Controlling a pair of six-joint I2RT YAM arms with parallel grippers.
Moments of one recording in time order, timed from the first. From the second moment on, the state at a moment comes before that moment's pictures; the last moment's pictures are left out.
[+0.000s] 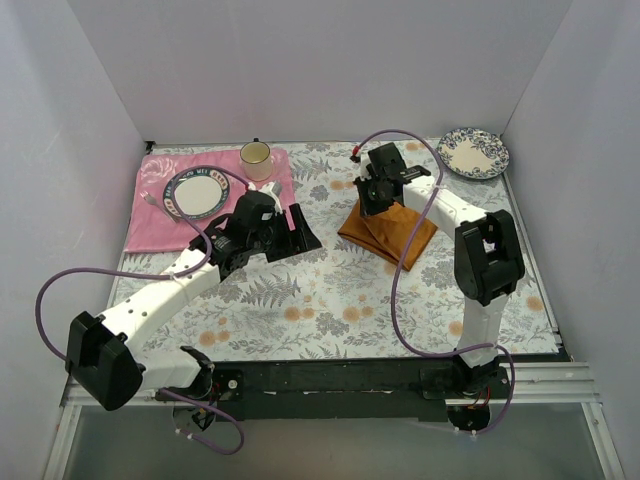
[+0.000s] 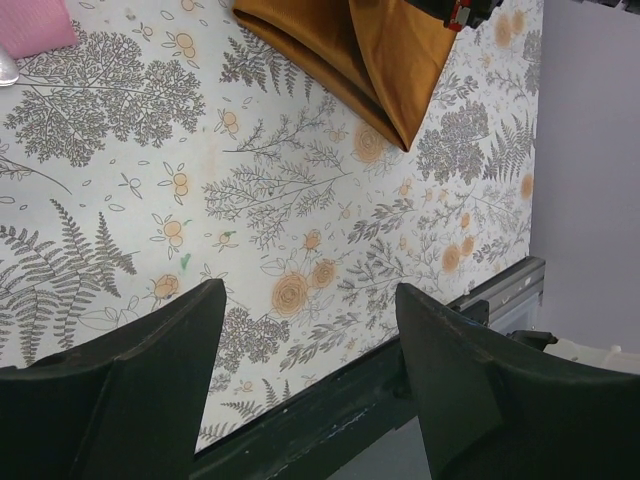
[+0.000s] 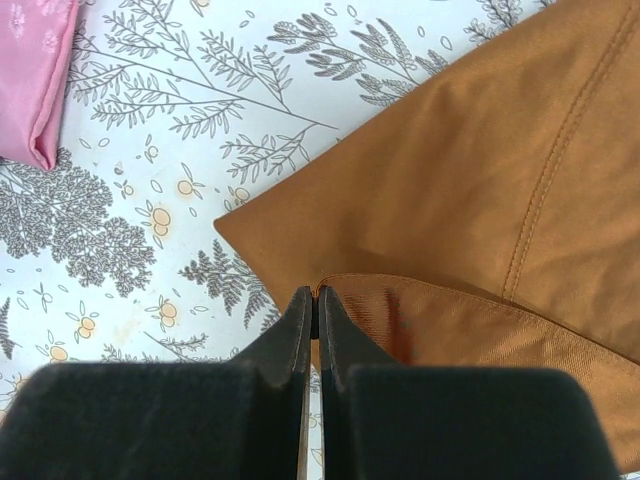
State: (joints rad) left arm -0.63 1.24 1.02 -0.43 0.13 -0.80; right arm 0.46 1.93 1.53 -0.54 -0.16 0.04
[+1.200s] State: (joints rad) left arm -0.63 1.67 1.31 -0.38 0.29 -0.78; right arm 0.36 1.81 1.52 -0.59 -0.24 0.15
